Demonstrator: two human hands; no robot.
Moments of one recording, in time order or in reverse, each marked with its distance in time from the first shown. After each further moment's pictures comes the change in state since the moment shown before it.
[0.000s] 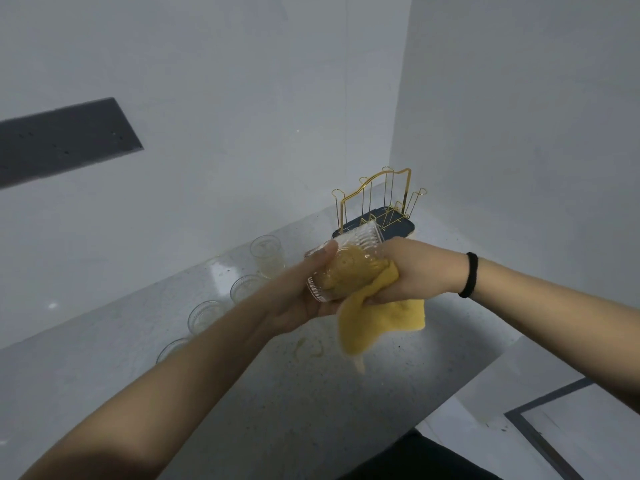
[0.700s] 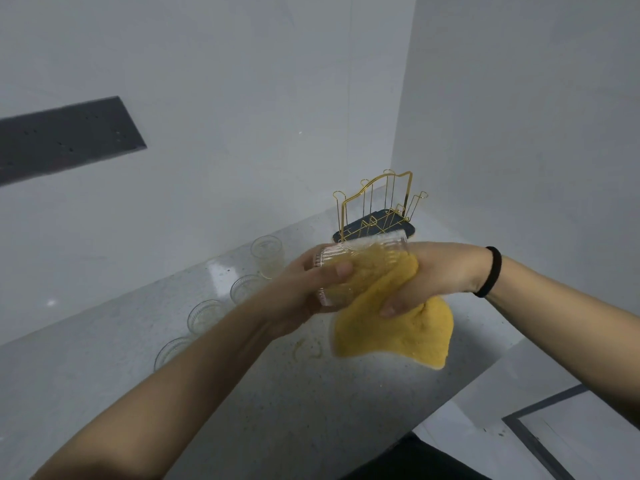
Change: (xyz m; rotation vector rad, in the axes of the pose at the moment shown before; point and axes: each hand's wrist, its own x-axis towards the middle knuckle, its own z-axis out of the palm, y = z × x) left_hand -0.008 0.004 0.005 0.114 -0.046 0.141; right_hand -0.013 -0.010 -0.016 0.634 -0.344 0.032
